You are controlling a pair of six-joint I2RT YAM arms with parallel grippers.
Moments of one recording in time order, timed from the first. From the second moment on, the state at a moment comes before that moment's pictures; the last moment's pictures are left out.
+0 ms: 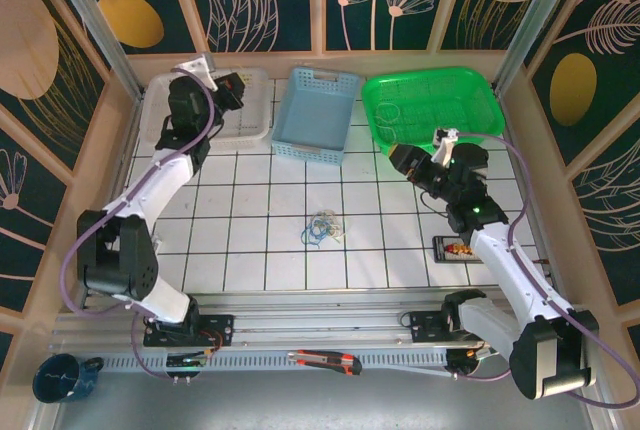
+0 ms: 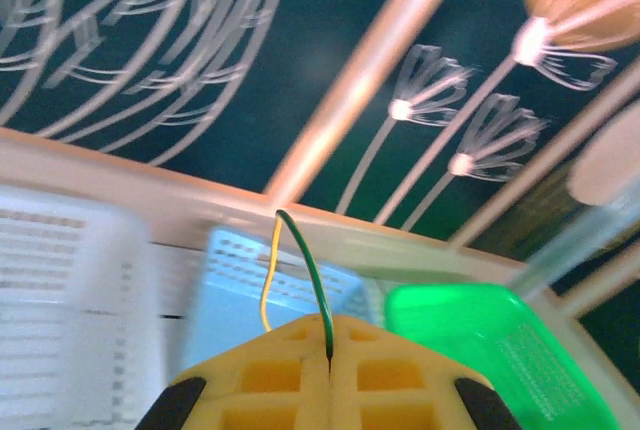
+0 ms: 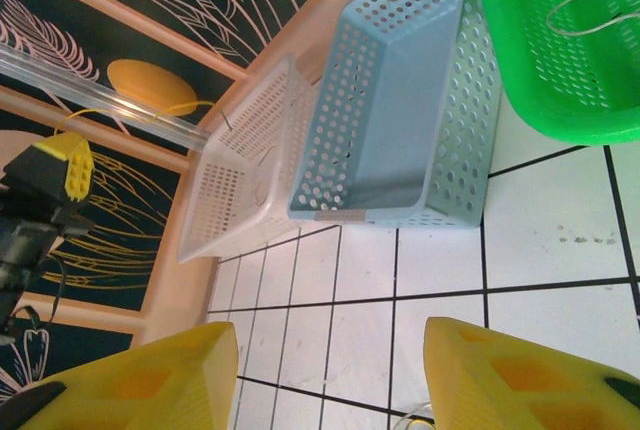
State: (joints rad) left arm -0.16 1.58 1.20 0.25 0.19 -0.55; right arm 0.22 0.98 0.67 -0.01 -0.45 0.81
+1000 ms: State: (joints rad) left arm 0.00 1.92 1.60 0.01 0.07 -0.46; right arm 0.22 0.97 0.68 -0.10 -0.45 0.73
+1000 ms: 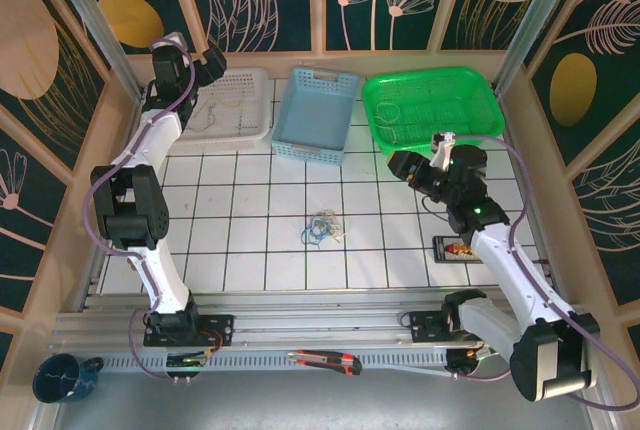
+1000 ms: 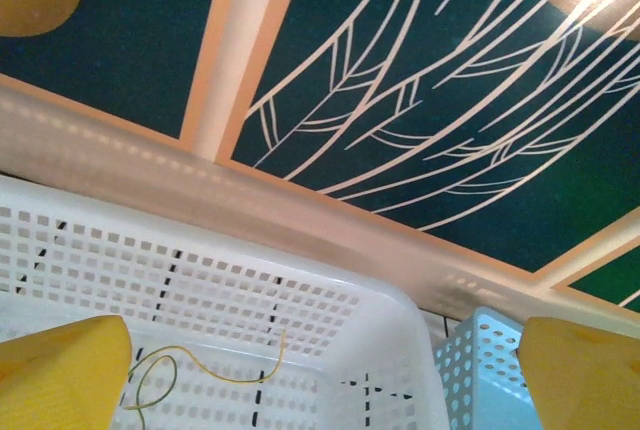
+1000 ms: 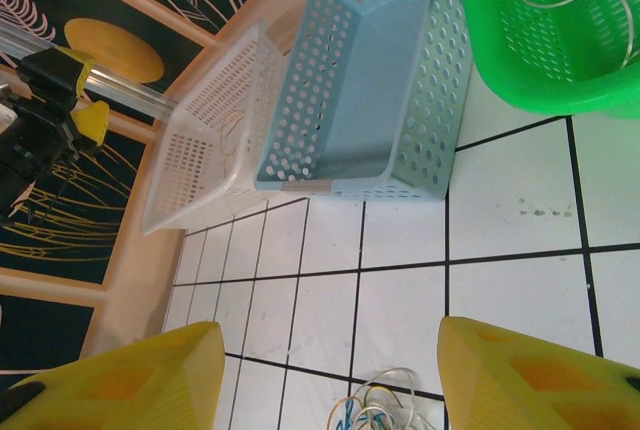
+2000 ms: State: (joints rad) left arm -0.24 1.49 0.96 0.18 0.43 -0.69; right arm 0.42 1.04 0.61 -0.16 -0.29 0.69
